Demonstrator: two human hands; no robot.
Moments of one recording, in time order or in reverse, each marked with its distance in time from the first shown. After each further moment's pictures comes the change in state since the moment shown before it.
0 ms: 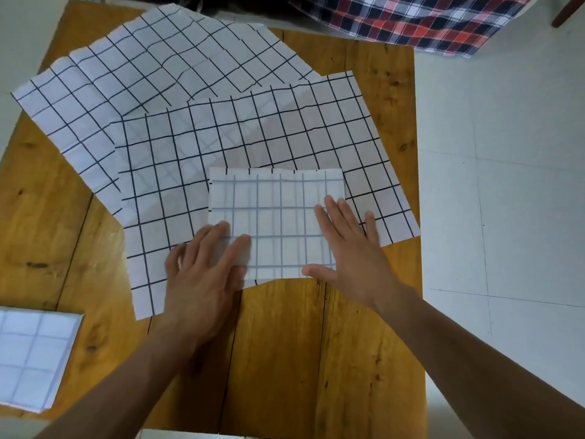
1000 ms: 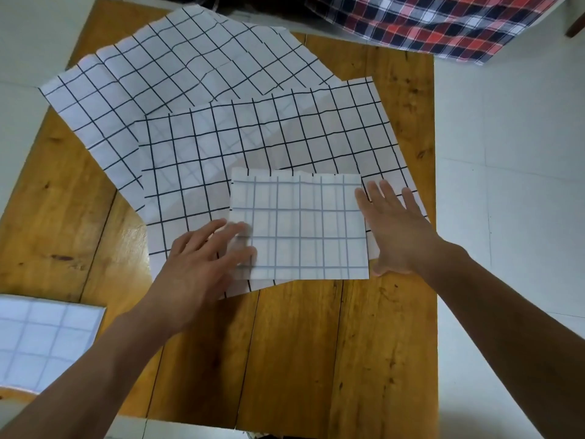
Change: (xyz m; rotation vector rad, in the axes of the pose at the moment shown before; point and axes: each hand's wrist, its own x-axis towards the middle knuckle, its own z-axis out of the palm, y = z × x) left_hand 0.007 -0.048 -0.033 -0.028 -0.062 0.307; right_hand 0.024 0.018 -0.062 -0.313 -0.220 0.077
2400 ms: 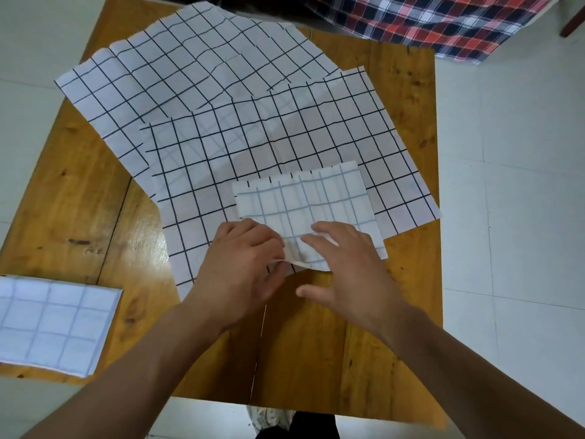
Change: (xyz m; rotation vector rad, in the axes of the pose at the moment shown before) left_hand 0.006 0.064 -0.027 -0.221 0.284 0.037; right_hand -0.068 -0.104 0.007 0.507 0.262 -0.130
